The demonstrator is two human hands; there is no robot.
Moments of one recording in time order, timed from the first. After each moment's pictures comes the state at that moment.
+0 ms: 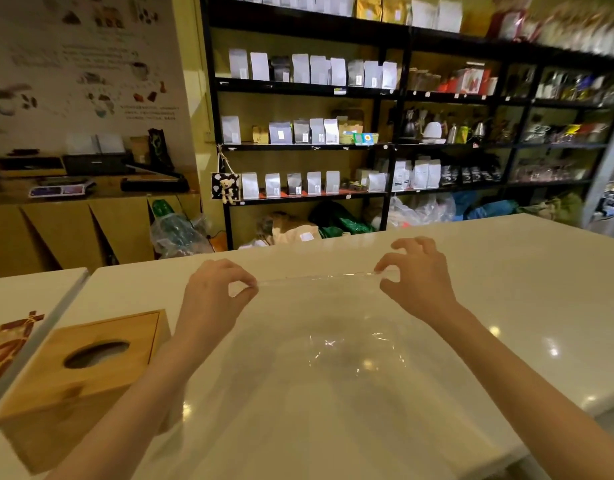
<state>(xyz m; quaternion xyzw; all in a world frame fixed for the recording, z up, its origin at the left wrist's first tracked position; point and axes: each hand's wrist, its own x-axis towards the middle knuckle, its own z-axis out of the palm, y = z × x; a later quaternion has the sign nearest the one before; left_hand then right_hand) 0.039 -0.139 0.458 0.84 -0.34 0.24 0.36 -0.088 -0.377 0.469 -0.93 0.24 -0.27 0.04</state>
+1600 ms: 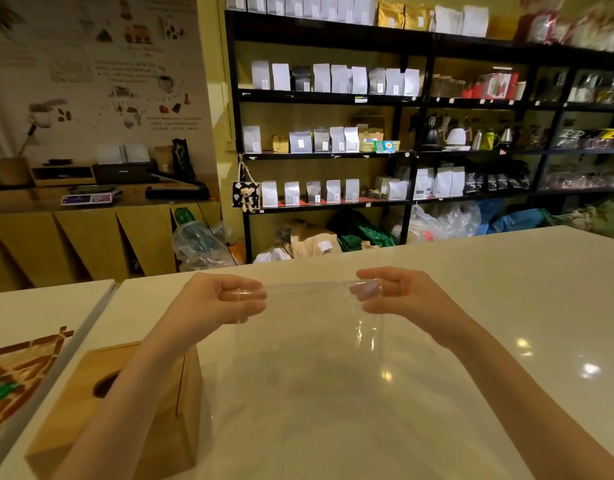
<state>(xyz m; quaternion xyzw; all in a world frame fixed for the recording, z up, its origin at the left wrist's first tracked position) 0.073 -0.103 0.490 0.80 -0.30 -0.09 0.52 -0.055 -0.348 0.480 -0.81 0.06 -0.16 0.56</state>
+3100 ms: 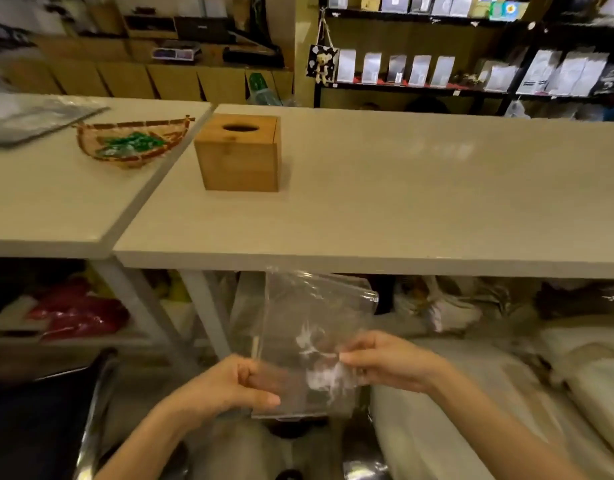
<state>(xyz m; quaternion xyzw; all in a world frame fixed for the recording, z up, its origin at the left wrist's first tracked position) -0.212 0.067 0.265 0.66 -0.14 -0.46 0.57 -0.258 -0.195 0.280 -0.62 0.07 0.31 0.72</state>
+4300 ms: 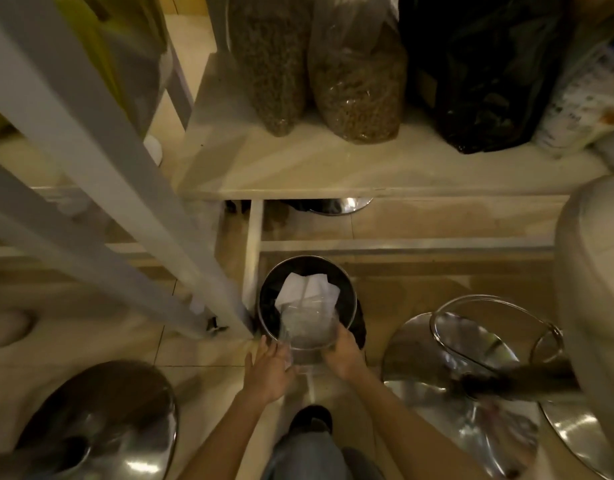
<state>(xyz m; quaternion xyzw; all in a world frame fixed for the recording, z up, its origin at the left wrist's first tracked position) -0.161 0.038 -0.326 0.91 -0.13 -0.38 0.12 -0.186 -0.118 -0.360 -0.81 0.27 0.20 0.48</state>
